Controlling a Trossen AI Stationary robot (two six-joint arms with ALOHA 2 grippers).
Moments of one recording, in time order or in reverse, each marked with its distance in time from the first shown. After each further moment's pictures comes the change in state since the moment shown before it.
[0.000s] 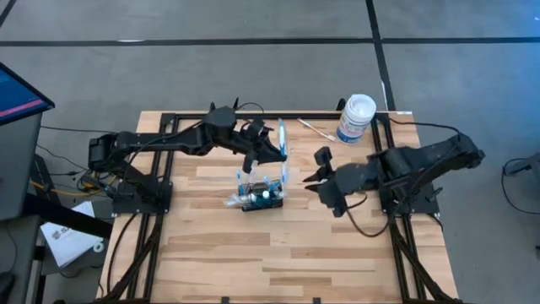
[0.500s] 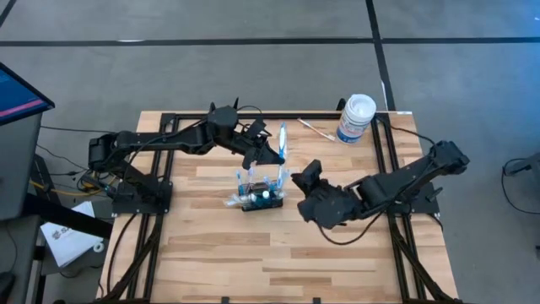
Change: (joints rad) left arm 0.016 0.000 0.000 -0.066 0.061 -0.185; right arm 0.123 0.195 0.001 0.140 0.573 -0.221
